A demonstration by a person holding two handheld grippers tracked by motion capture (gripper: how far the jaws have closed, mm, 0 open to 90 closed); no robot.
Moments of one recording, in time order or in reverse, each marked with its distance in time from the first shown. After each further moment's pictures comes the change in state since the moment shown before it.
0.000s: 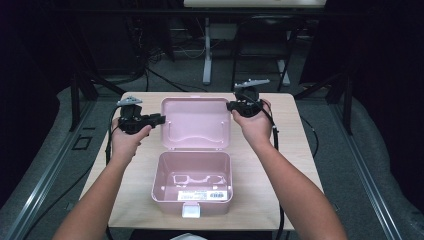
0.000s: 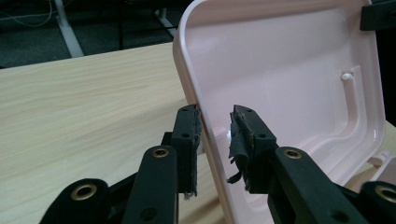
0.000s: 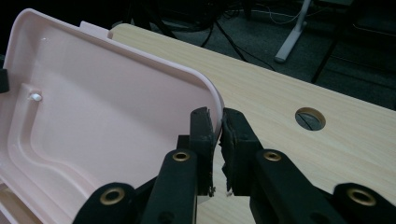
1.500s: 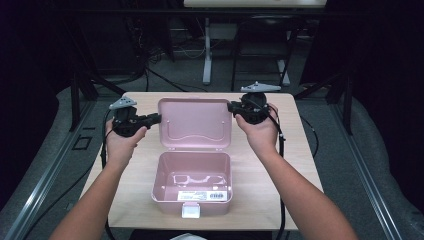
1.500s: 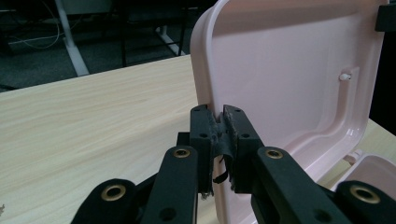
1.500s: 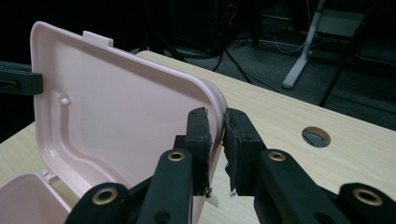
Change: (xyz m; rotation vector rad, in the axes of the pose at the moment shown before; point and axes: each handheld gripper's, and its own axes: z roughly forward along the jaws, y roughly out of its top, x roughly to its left) left arm -0.016 0.002 -0.028 -0.064 0.004 0.048; right arm 0.013 -0.008 -0.039 -0.119 0.044 -0.011
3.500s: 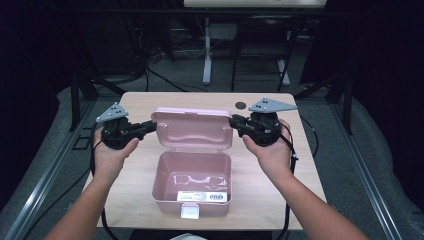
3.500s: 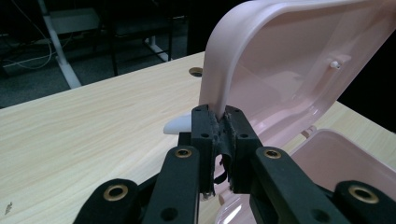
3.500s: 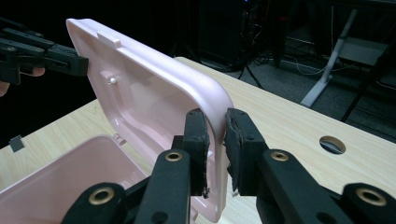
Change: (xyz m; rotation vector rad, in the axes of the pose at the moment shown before) left arm -0.027 -0.007 -0.043 -0.025 -0.036 0.089; right arm 0.033 -0.018 -0.068 -0.062 0.092 -0.095
